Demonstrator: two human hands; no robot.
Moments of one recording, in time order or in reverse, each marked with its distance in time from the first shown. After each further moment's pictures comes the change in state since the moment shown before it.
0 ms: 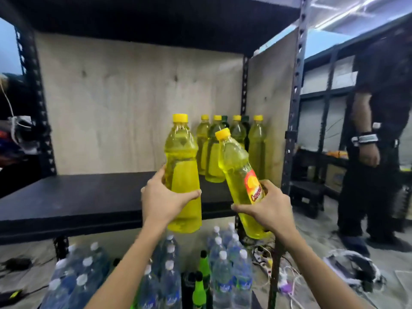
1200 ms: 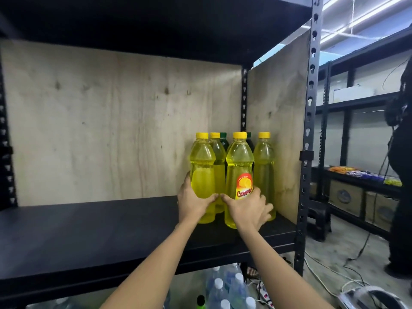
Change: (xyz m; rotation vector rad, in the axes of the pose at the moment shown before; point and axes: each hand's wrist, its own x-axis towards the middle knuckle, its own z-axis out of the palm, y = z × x) left_hand 0.127 -0.029 0.173 -0.015 -0.146 -0.022; right_hand 0.142 -0.008 0.118 -0.029 0.270 0.278
